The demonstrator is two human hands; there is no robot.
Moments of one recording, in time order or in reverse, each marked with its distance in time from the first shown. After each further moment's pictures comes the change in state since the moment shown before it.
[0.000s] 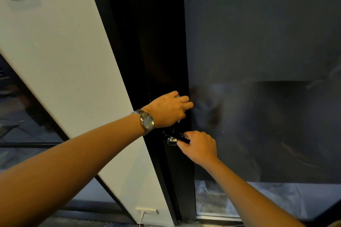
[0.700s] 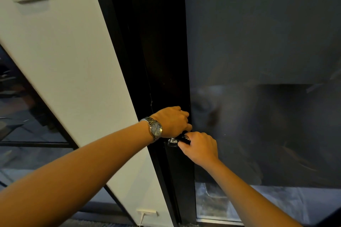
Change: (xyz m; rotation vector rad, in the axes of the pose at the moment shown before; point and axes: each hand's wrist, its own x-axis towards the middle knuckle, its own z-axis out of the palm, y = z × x) left_hand 0.010 0.020 0.014 -0.171 -0.110 0.014; right_hand -0.002 -0.002 -0.006 -0.022 0.010 -0.021
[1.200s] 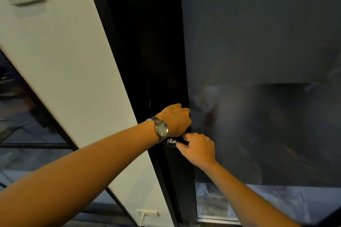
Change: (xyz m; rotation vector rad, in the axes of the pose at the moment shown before) left_hand 0.011 0.008 -0.013 0.007 -0.043 -0.159; right_hand -0.001 0.001 0.006 0.054 0.003 0.028
